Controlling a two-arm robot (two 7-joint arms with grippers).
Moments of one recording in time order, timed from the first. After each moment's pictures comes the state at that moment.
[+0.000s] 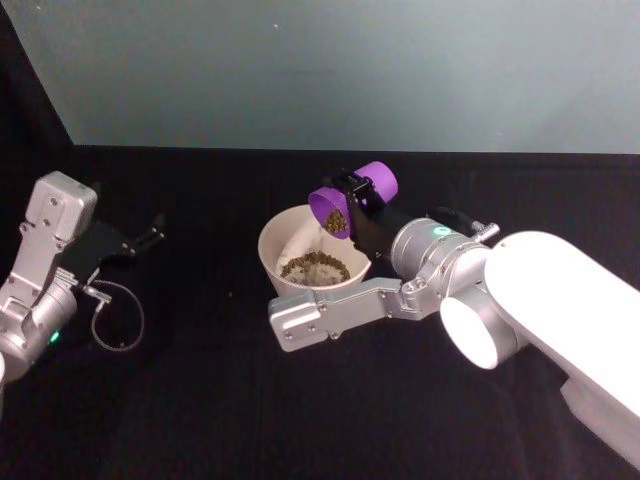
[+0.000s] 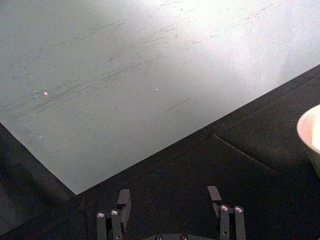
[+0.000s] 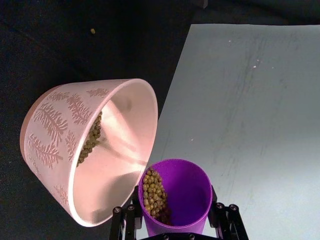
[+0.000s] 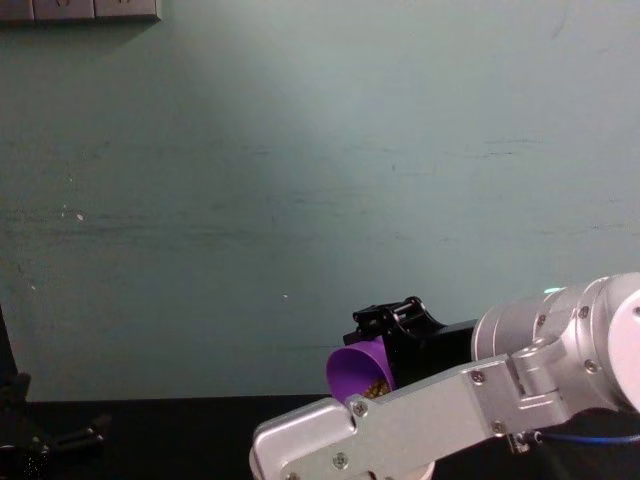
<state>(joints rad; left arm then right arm) -0.20 0.60 0.45 -1.41 -0.25 -0.12 0.03 0.54 0.42 -0.83 -1.62 -1.15 0.21 0.53</state>
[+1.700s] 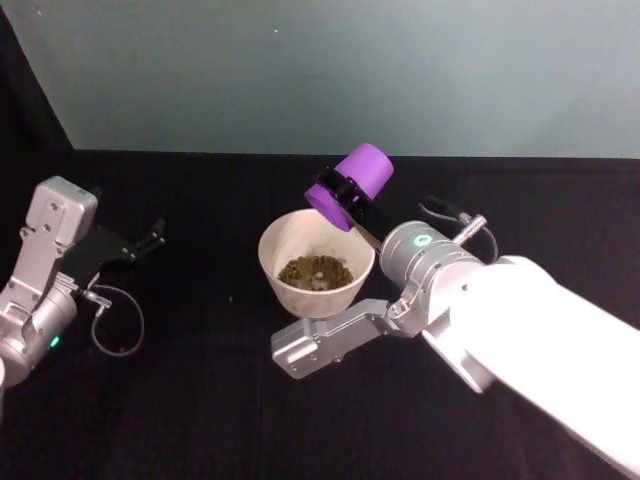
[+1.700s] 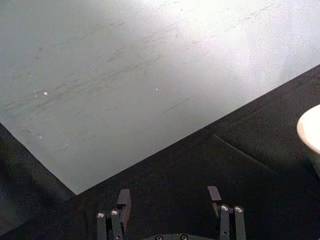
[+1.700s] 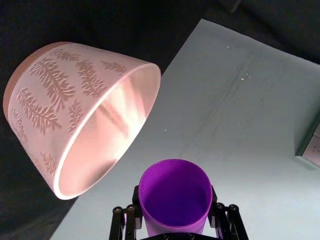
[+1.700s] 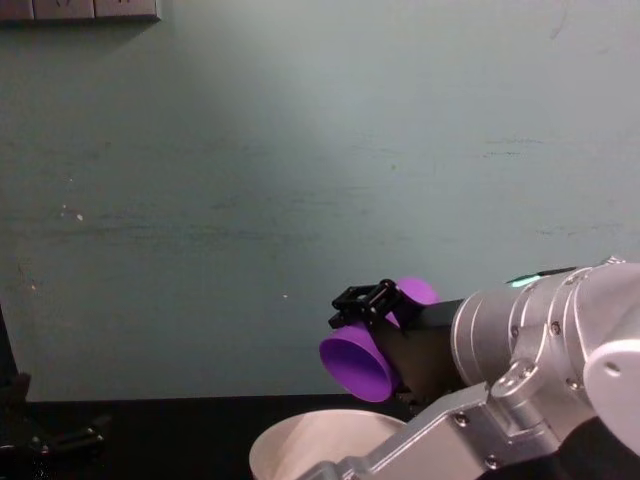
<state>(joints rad) -0.20 0.60 0.45 -1.41 -0.25 -0.12 0.03 0.58 0.44 -0.94 -1.65 -1.44 0.21 0.57</state>
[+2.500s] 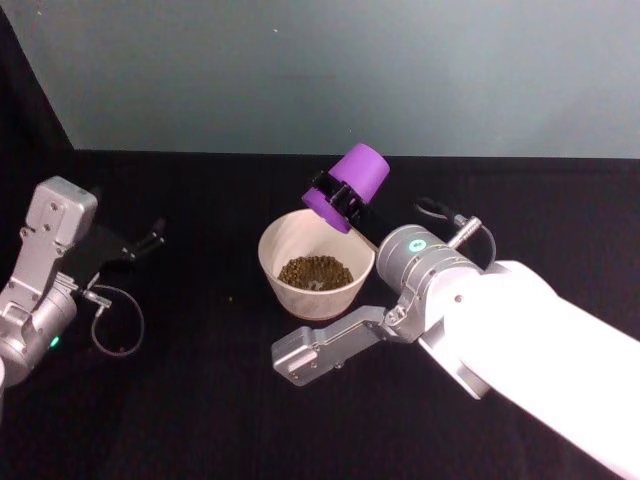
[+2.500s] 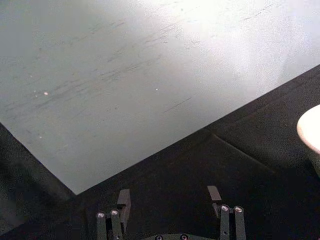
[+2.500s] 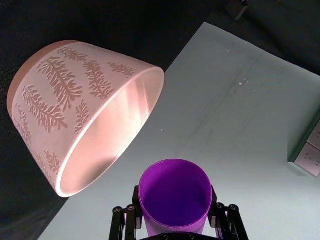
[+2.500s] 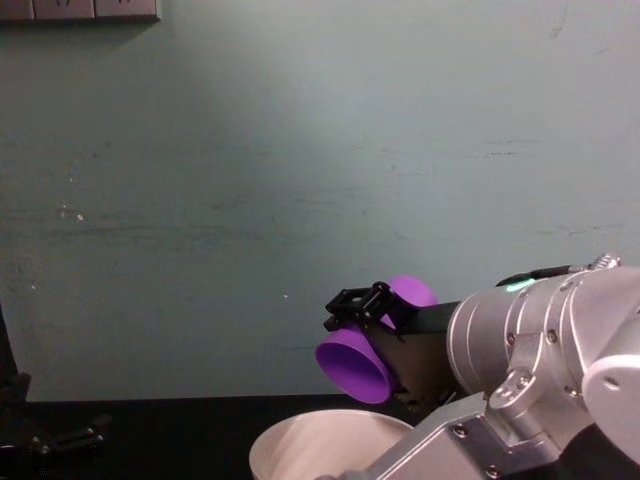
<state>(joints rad) -0.20 0.60 0.45 -1.41 -0.25 -0.12 0.03 0.58 0.45 -0.95 -1.66 -1.49 0.20 0.59</state>
